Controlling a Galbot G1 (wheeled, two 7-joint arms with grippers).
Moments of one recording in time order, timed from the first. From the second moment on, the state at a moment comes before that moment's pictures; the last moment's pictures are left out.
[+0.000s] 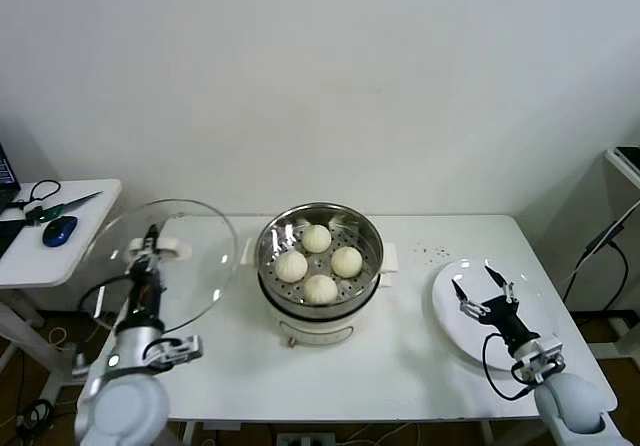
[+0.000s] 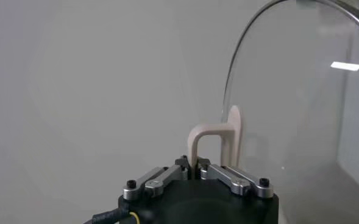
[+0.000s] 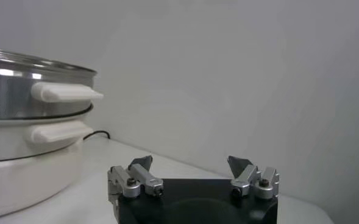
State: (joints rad) left arm 1.35 -1.05 -0.39 -2.12 1.27 0.57 0.02; right arm -1.25 1.03 0.56 1.50 0.32 0.20 -0.29
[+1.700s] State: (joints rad) left arm 0.85 -1.51 0.14 -1.67 1.58 0.74 0.28; right arm -1.25 1.04 0.62 1.42 0.29 0.25 -0.33
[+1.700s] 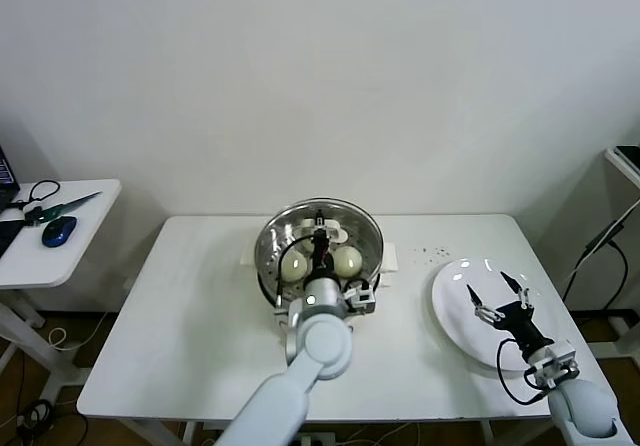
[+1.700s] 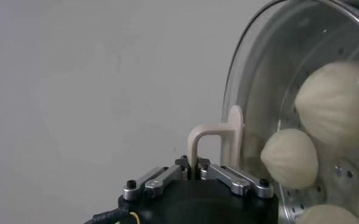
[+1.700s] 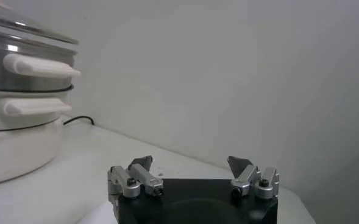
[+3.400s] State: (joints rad) left arm 0.92 -1.45 0.15 -1.76 1.53 0.74 0.29; right arm -1.25 1.05 0.63 1.43 0.25 0.23 -0.33
